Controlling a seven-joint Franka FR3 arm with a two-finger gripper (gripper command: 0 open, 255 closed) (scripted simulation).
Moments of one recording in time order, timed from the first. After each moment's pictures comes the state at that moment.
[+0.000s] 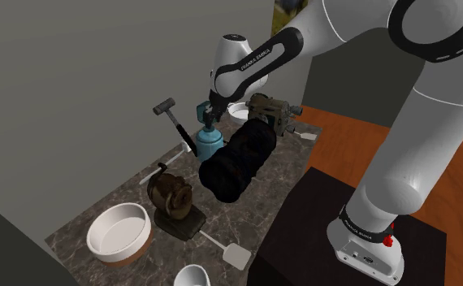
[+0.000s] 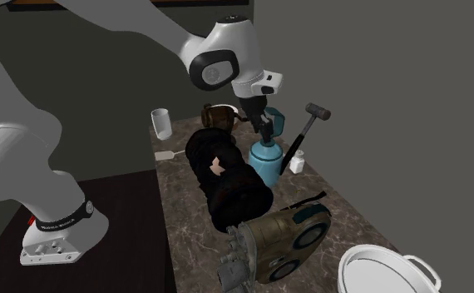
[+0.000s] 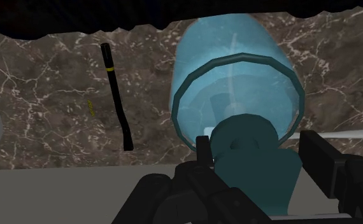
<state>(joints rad) 0.02 0.02 0.06 -2.23 0.04 2.55 -0.11</state>
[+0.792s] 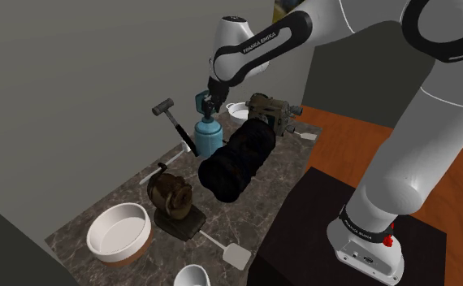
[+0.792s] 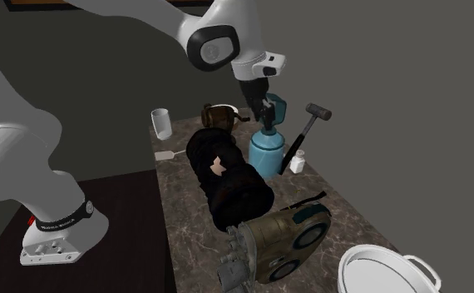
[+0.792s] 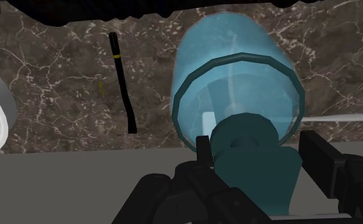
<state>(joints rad) 0.02 -0.03 0.06 -2.17 0.04 2.44 -0.10</state>
